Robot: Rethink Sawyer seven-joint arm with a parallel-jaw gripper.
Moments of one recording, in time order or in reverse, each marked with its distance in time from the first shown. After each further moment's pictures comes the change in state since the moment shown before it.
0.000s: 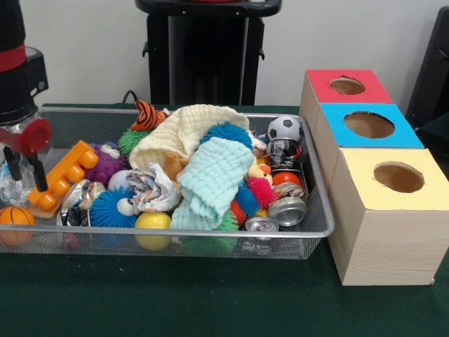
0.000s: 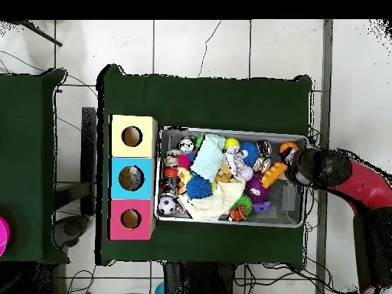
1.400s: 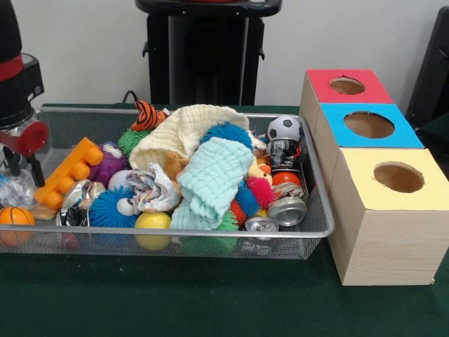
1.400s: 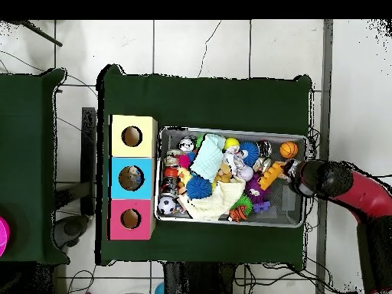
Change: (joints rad) arm -0.052 0.038 0.003 0.002 -0.071 0.018 0.000
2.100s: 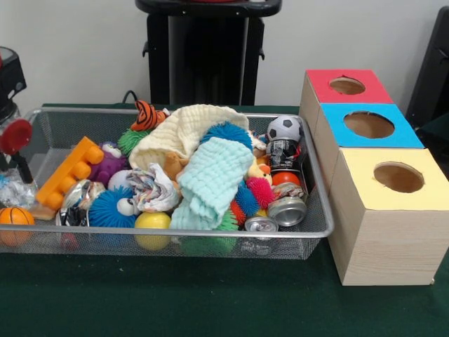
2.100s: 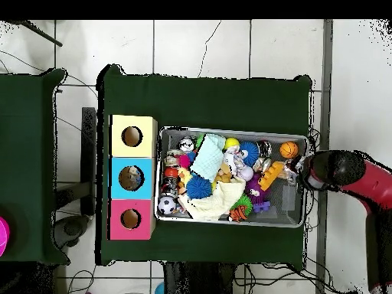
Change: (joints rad) arm 0.007 0.016 0.016 -0.122 0.003 0.181 0.000
